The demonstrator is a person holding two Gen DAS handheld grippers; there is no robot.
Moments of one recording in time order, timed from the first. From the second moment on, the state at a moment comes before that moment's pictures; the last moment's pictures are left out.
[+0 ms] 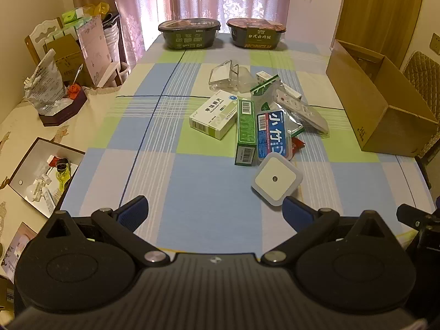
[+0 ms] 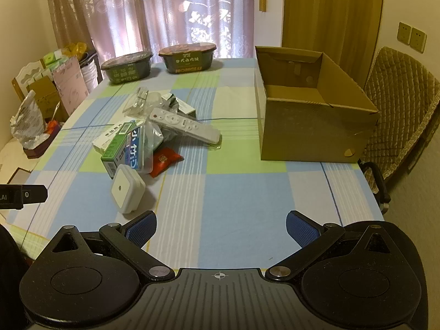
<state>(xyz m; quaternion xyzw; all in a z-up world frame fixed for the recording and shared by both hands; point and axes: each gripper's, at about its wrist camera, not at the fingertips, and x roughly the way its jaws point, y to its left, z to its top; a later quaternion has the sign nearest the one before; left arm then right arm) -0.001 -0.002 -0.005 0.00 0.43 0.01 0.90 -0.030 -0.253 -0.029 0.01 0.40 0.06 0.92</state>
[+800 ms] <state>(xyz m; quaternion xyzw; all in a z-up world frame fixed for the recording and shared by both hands) -0.001 0.002 -0.009 -0.01 0.44 0.01 0.90 -0.030 -0.252 -0.030 0.01 0.40 0.06 0.91</state>
